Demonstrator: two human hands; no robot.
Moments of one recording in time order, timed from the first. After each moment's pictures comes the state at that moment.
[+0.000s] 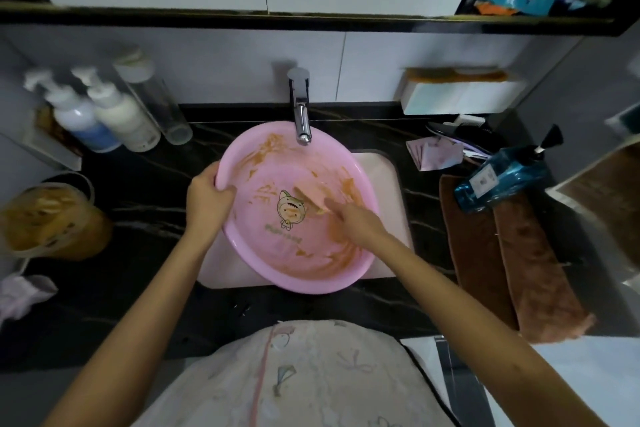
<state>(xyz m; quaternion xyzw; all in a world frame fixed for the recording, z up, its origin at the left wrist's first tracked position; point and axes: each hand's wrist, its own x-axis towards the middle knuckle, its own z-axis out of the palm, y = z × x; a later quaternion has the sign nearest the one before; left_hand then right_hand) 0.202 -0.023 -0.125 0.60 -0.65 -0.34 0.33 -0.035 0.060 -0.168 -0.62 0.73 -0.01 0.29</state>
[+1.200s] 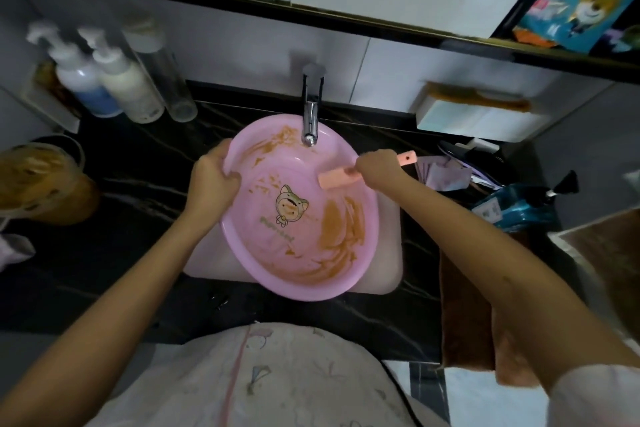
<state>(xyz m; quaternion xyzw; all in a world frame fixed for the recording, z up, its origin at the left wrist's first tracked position) 0.182 -0.032 -0.125 0.57 -0.67 -0.32 0.36 -0.101 -0.043 -0.135 -0.73 0.61 0.31 0.00</state>
